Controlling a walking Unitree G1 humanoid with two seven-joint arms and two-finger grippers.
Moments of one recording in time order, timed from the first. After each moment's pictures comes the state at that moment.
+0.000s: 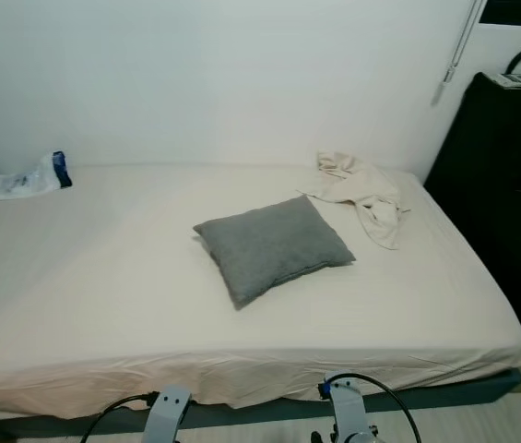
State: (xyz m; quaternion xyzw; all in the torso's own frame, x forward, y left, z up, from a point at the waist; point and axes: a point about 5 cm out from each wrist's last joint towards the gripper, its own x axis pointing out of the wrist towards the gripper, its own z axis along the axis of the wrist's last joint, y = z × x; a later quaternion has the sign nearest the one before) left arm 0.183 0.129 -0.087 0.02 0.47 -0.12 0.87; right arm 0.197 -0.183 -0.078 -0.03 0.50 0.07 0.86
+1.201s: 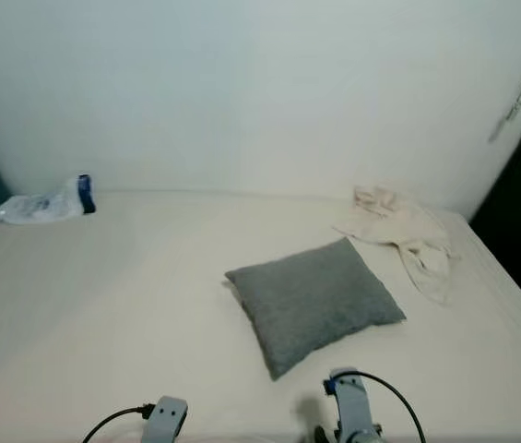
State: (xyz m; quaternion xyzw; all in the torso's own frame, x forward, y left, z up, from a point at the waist) left arm 0.173 0.131 -0.091 0.01 0.48 -0.11 0.87; right arm 0.196 -0.190 -0.078 -0.02 0.49 0.04 0.87
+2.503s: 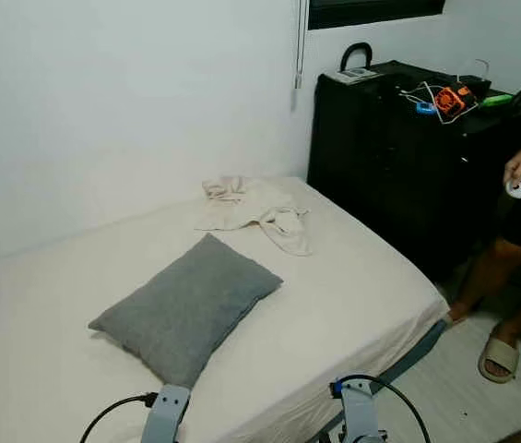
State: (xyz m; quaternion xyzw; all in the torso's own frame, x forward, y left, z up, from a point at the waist) left arm 0.184 0.134 -0.087 0.03 0.47 -0.09 0.88; right arm 0.195 -0.193 -0.078 0.00 0.49 0.03 0.87
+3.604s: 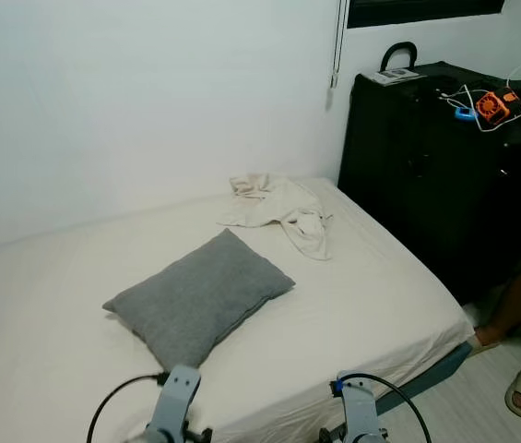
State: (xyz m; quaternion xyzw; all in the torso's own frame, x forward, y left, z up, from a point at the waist) left arm 0.223 0.118 -0.065 0.05 0.41 -0.11 0.90; right arm 0.196 -0.192 -0.078 0.00 0.49 0.03 0.87
